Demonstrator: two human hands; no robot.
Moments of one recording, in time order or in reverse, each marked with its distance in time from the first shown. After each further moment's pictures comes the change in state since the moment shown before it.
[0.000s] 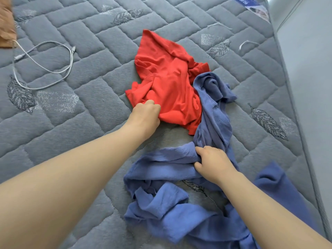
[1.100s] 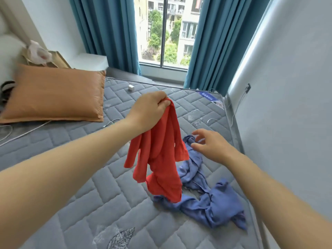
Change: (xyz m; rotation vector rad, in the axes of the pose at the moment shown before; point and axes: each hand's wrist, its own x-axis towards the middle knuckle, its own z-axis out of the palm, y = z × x) left_hand -0.303 0.054 -0.450 -0.486 0.554 0.165; right_hand -0.339 -0.131 -0.342 0.429 0.329 -0.101
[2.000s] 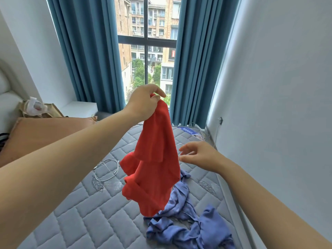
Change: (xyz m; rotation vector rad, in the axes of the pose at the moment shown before) left_hand 0.042 0.142 -0.135 -0.185 0.114 -0.014; right_hand -0.089 -0.071 -0.117 0.210 0.076 -0.059
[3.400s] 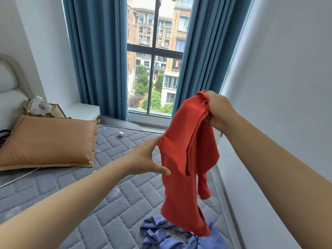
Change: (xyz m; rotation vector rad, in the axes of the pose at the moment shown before) left_hand -0.079 -0.079 0.013 0.004 -0.471 -0.010; right_hand 0.044 -0.123 -0.075 0.982 0.342 -0.029
